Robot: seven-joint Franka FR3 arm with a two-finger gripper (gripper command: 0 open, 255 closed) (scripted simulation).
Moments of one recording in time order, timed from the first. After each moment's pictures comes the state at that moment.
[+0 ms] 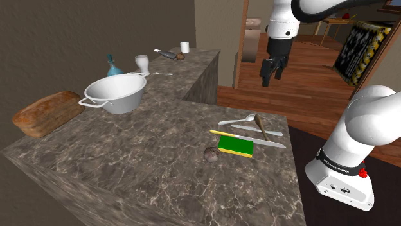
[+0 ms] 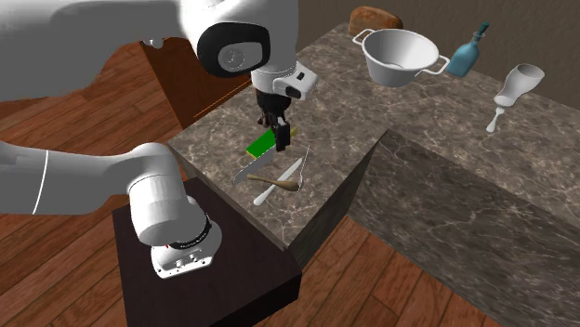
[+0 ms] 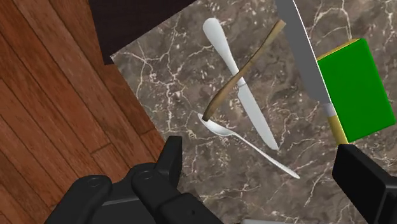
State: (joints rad) arm -0.07 -0.81 0.07 -2.57 0.05 1.73 0.13
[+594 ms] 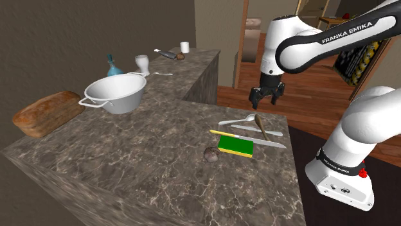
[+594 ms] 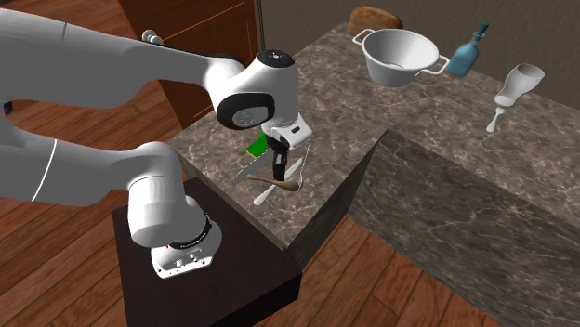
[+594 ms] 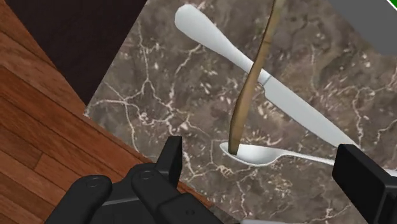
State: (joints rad) arm -0.18 -0.73 0.19 -2.85 0.10 2.12 0.48
